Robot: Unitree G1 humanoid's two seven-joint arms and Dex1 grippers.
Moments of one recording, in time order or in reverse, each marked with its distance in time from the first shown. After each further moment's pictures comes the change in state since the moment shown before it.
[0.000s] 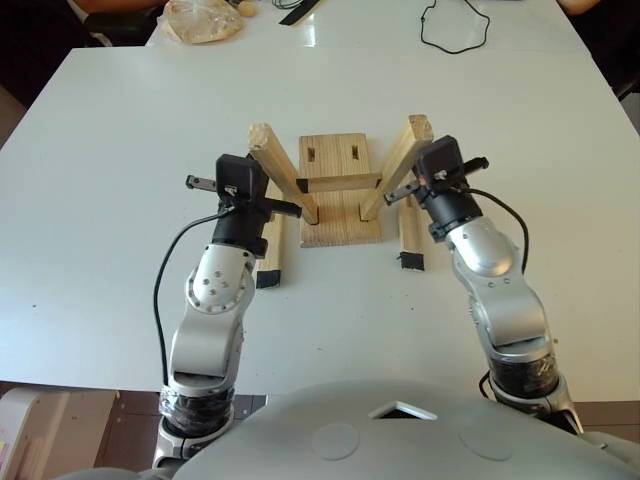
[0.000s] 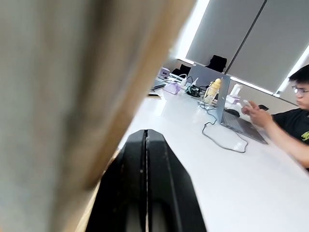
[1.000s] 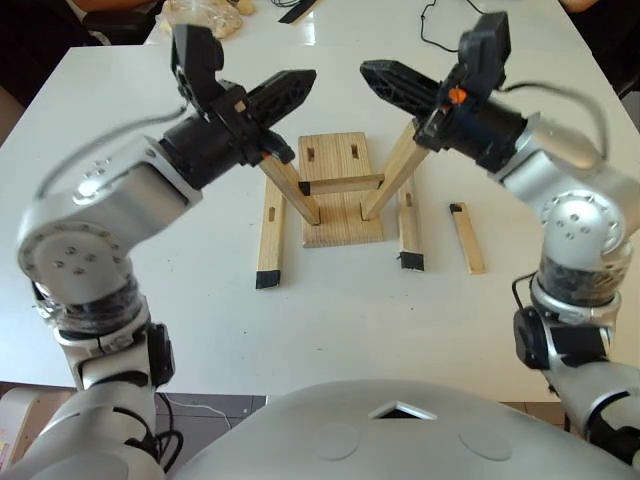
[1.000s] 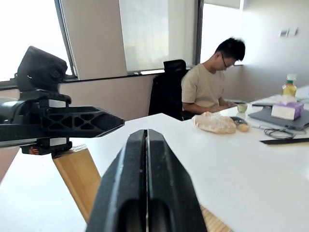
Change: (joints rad) left arm -0.491 0.384 0.255 0.123 -1.191 0.446 0.115; right arm -0.448 -0.183 -0.189 0.155 0.749 0.211 0.408
